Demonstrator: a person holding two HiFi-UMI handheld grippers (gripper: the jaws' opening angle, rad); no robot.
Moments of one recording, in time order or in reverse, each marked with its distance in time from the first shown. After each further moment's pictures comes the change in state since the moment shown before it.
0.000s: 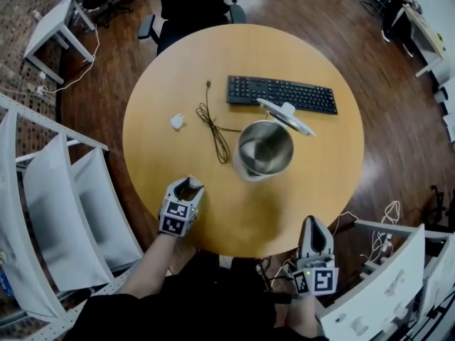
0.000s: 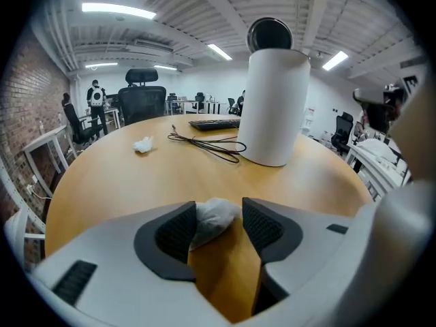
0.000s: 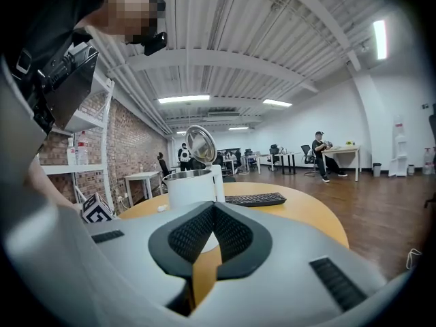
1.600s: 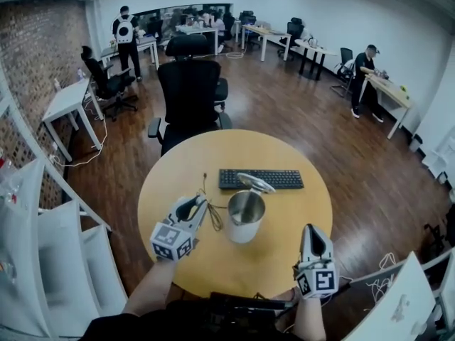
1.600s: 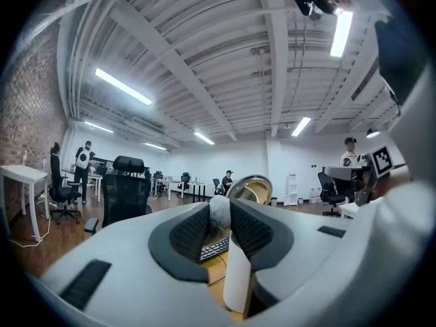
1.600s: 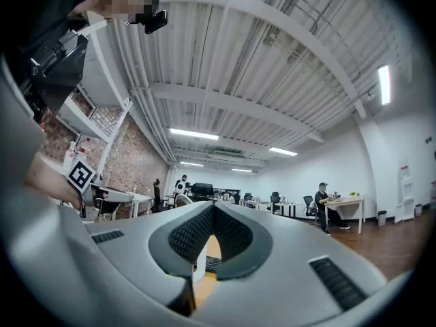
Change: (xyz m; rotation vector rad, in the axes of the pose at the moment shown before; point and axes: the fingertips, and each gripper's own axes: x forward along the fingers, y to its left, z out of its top) left arm -0.151 -0.033 0.267 0.104 -0.741 -0.141; right arm -0.002 -0.014 0.135 -0.195 -0.352 -0.012
